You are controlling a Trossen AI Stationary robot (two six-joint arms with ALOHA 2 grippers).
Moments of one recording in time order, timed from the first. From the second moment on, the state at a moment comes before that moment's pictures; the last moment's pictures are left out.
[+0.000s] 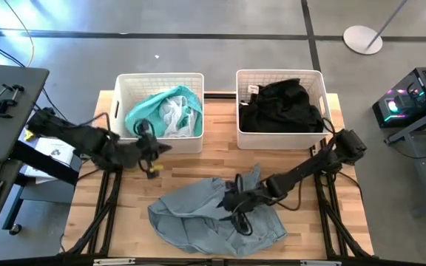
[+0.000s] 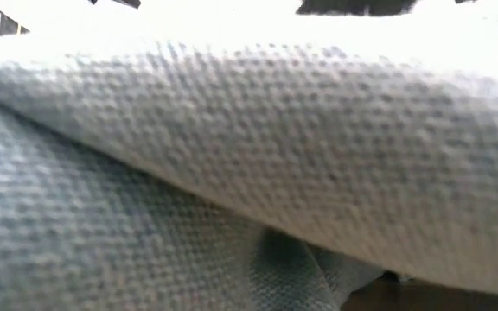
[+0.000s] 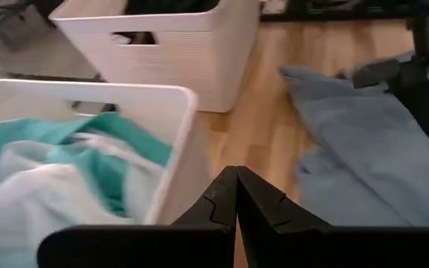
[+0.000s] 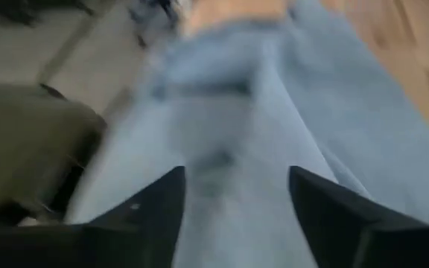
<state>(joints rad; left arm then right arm) -0.41 1.01 1.05 -0.77 -0.67 -0.28 0.47 1.79 1.07 0.11 0.09 0.25</state>
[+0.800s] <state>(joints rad) -0.63 1.22 1.05 -0.77 -0.72 -0.48 0.44 2.12 1.27 -0.05 0.17 0.30</state>
